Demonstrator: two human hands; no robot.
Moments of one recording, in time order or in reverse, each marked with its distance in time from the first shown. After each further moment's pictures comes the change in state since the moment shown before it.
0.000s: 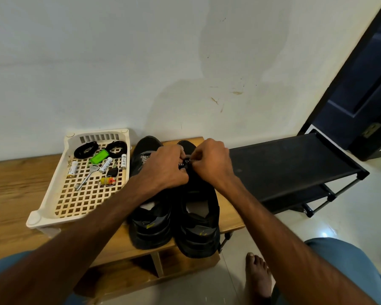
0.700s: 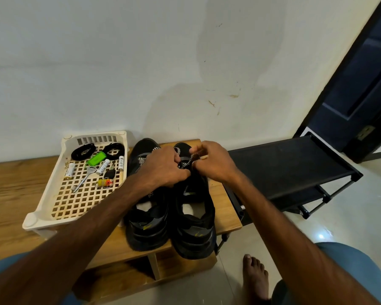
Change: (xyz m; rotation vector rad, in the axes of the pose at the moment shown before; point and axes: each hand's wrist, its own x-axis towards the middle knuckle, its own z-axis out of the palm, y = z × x) left_hand 0.005 -0.002 0.000 -0.140 -0.050 -0.134; right_hand 0.001 0.019 -0.012 0.361 -0.180 0.044
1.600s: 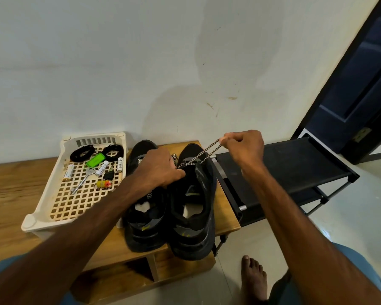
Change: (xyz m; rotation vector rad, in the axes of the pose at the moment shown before) left_hand 0.000 0.001 -0.005 0.063 0.022 -0.050; right_hand 0.009 0.013 -0.045 0.246 0.583 0.082
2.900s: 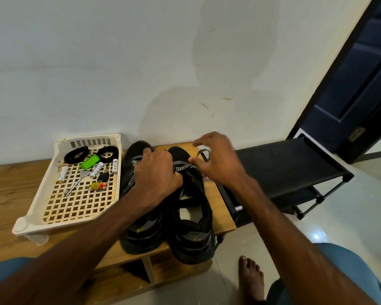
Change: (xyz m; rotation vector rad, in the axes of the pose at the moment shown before) left_hand -0.012 0.009 0.025 0.286 0.325 0.112; right_hand -0.027 -0.008 0.008 -0.539 -0.417 -0.434
